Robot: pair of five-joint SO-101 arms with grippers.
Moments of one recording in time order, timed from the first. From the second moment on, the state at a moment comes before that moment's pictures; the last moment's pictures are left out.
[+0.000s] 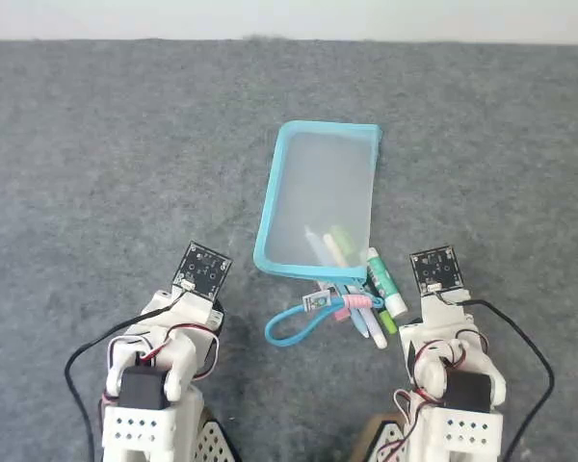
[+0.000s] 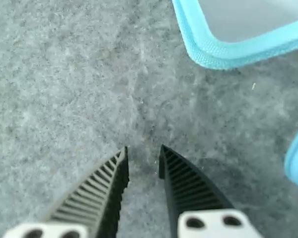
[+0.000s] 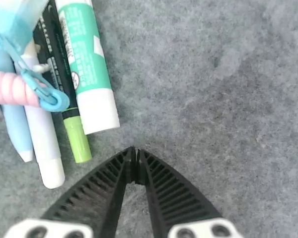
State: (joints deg) left arm -2.3 -102.7 97.4 72.4 -13.2; right arm 3.3 -102.8 95.4 74.7 17.7
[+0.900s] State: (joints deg) left arm -2.3 -102.7 97.4 72.4 -13.2; right arm -7.2 -102.8 95.4 74.7 17.5
